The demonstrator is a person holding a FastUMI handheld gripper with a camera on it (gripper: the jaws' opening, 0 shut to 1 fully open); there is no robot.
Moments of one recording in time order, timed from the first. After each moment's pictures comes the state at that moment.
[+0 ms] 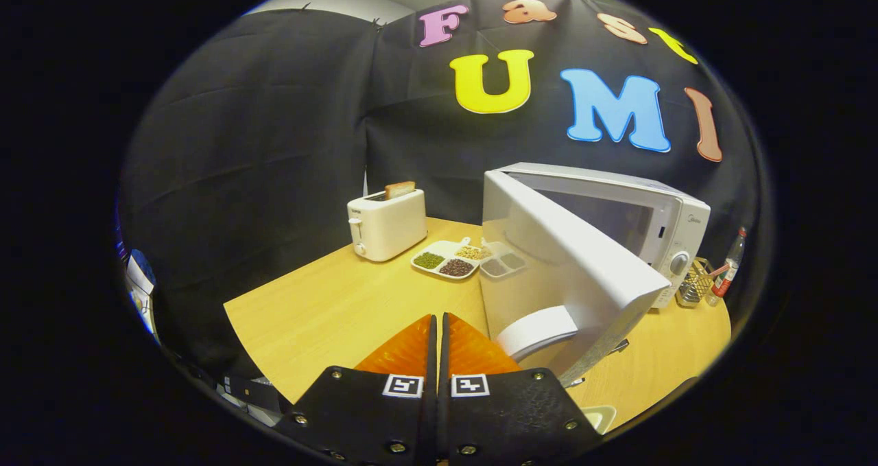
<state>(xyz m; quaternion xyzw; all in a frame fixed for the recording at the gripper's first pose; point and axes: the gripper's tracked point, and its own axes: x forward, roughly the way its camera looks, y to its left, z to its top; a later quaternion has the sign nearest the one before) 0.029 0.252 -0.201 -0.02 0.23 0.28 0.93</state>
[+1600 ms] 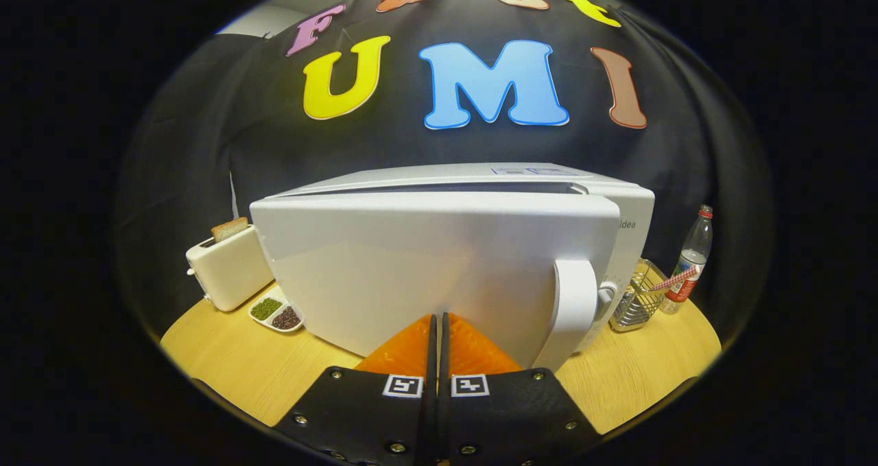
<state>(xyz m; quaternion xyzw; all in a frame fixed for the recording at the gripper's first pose) 0.251 0.099 -0.248 0.03 0.23 0.08 0.97</state>
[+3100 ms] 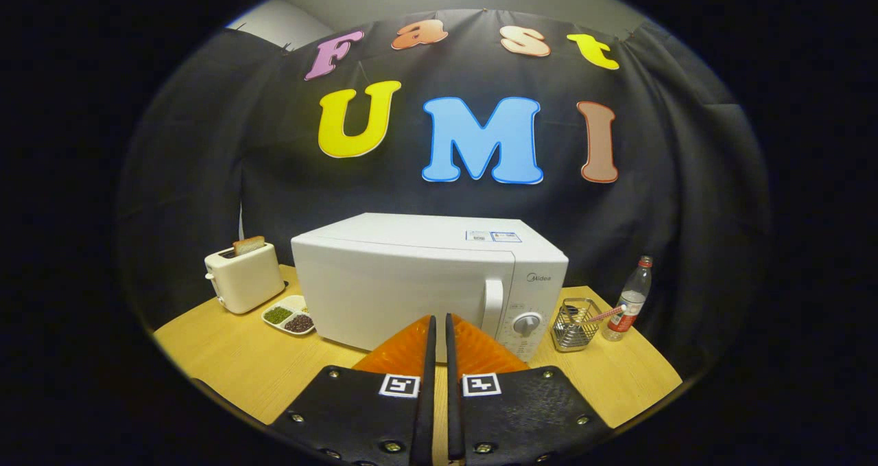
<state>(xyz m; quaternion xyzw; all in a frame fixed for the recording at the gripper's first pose) 0.149 0.068 -0.138 -0.01 0.15 0.07 0.99</state>
